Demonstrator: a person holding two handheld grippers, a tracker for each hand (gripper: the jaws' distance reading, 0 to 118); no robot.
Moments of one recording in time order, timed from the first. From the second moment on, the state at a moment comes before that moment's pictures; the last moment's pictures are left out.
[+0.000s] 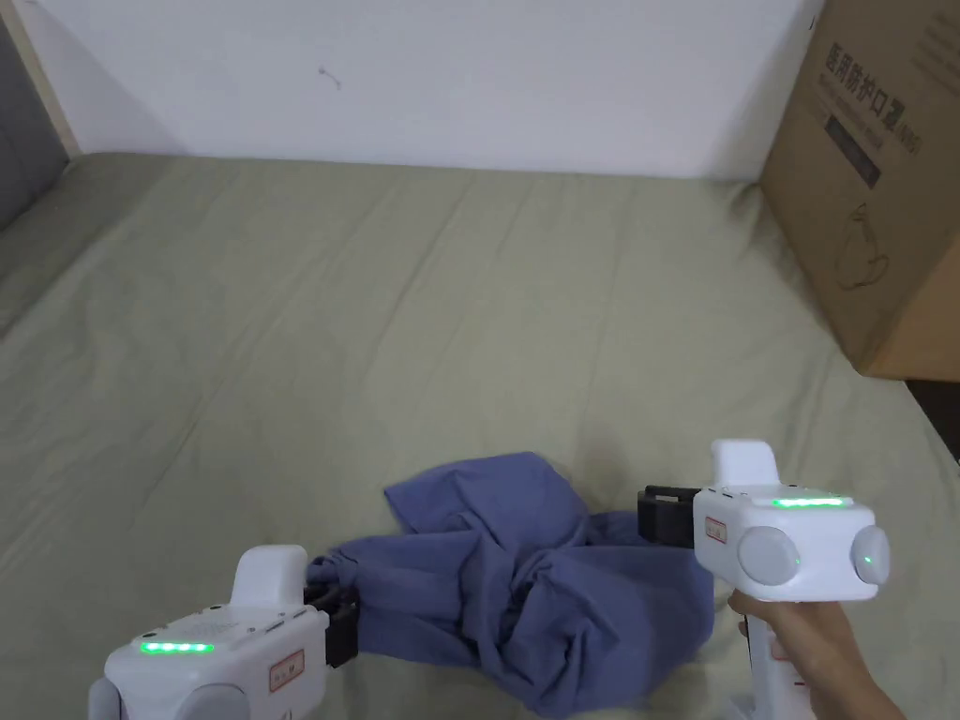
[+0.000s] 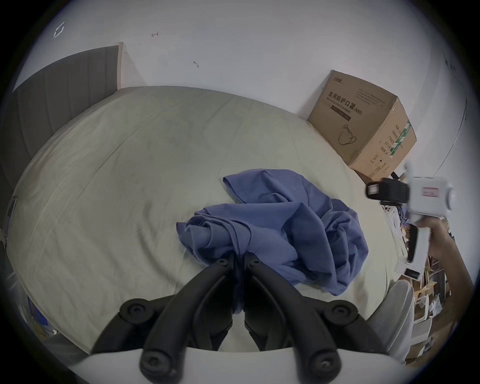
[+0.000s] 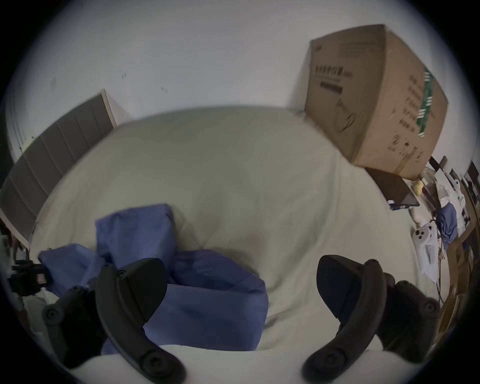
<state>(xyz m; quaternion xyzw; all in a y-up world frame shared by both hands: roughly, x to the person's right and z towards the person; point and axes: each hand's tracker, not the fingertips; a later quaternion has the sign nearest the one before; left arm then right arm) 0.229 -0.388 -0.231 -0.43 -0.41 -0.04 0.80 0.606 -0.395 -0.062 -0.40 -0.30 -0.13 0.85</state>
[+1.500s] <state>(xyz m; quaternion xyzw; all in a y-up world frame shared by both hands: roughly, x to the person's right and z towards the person) 0.246 -0.099 -0.441 -0.22 -0.34 0.04 0.92 0.634 -0.085 -0.072 -0.10 -0.35 -0.04 0.93</state>
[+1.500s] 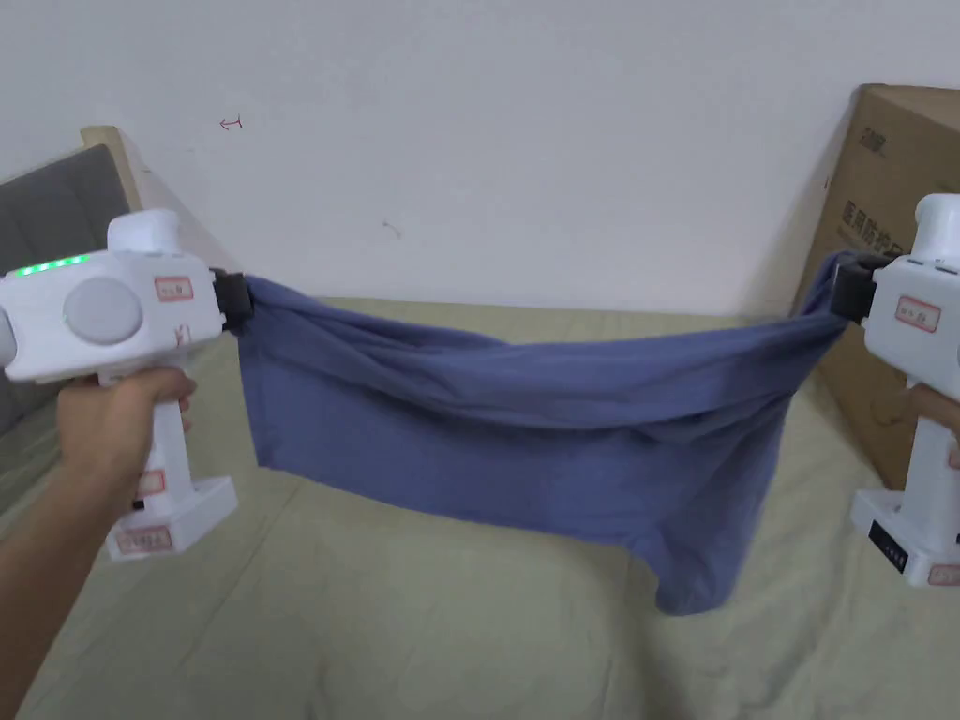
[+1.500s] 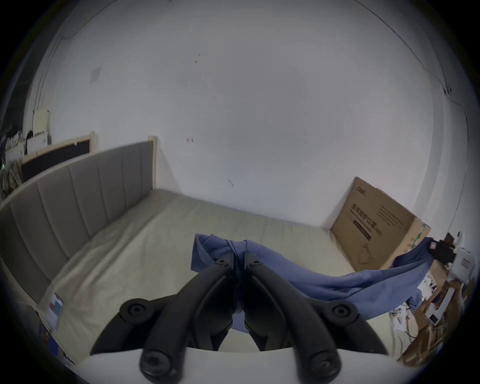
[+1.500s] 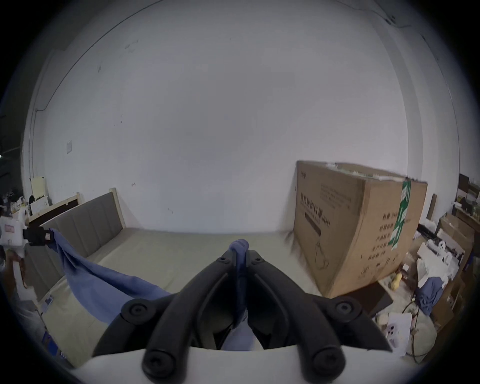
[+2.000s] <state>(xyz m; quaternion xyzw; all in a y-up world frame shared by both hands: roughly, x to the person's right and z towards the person) 0.331 -0.092 -0.534 -0.20 -0.31 -0.01 0.93 0.688 -0.085 -0.151 -0.08 -0.37 -0.03 0.92</state>
